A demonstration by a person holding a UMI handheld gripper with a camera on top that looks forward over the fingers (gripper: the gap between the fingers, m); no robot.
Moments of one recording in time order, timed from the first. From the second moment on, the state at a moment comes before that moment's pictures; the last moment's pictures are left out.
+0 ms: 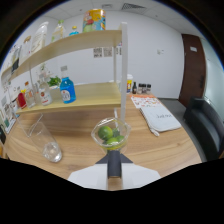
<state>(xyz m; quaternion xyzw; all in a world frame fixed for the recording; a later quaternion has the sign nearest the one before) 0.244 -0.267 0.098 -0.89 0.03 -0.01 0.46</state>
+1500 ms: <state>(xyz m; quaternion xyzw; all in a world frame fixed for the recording) 0.080 -0.314 0.173 -0.85 0.05 0.02 0.52</state>
